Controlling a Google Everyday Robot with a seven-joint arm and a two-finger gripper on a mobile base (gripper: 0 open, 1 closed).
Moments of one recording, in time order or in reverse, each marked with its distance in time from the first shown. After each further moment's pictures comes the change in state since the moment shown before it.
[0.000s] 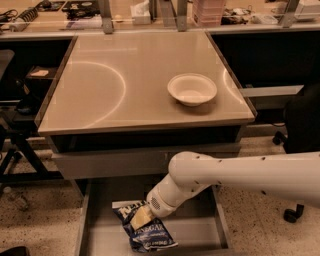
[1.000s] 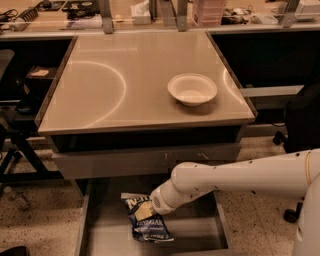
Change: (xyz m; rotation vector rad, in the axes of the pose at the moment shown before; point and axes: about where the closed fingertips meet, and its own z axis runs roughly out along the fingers) arm -0.017 -0.062 0.039 0.075 -0.120 0.098
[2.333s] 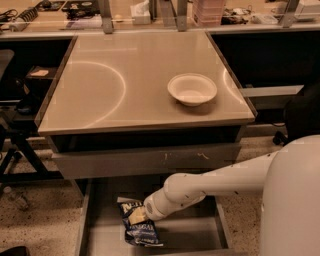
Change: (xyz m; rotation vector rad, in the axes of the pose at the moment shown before) arm 0.000 -0.008 0.059 -0.026 -0.028 0.073
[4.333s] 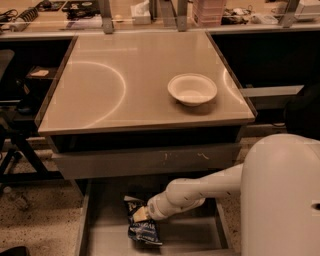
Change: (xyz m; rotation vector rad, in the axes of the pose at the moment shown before) arm -0.004 -0.048 0.044 0.015 -0.042 0.099
